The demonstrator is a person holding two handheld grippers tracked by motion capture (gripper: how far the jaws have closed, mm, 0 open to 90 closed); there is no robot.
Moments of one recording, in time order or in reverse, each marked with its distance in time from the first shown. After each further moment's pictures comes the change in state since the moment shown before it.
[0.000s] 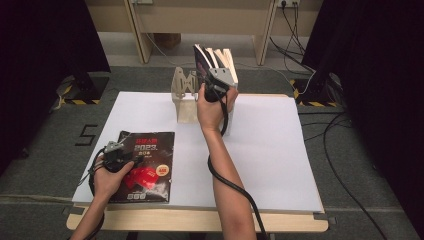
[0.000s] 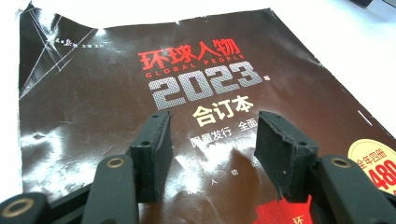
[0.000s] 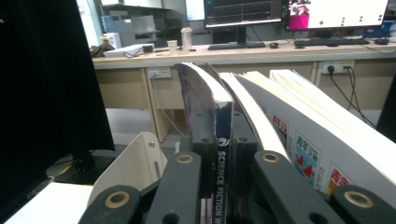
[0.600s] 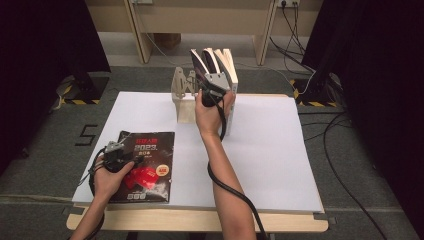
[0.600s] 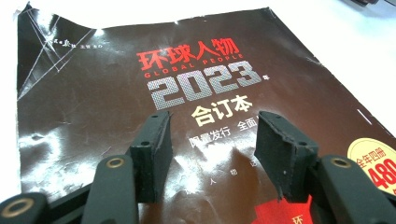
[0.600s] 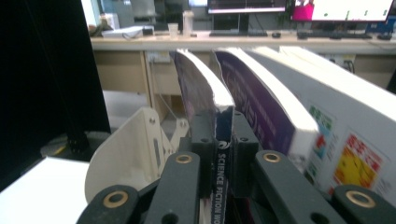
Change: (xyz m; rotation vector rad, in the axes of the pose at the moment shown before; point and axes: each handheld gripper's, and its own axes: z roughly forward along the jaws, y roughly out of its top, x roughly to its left) left arm 0.000 0.000 0.000 0.003 0.000 0.006; right arm 0.007 -0.015 -0.003 0.055 -0.004 -0.053
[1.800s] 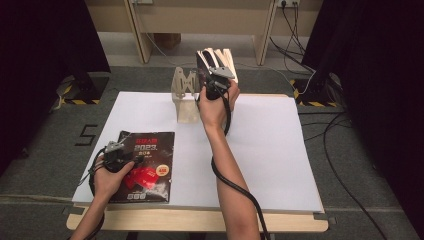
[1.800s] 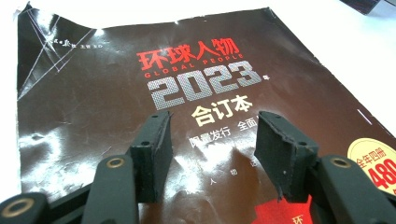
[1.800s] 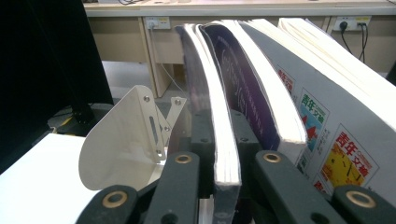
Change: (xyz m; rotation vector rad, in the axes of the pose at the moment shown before) left arm 0.000 0.000 0.000 0.000 0.001 0.002; right arm -0.013 0.016 0.008 0.156 0.017 0.021
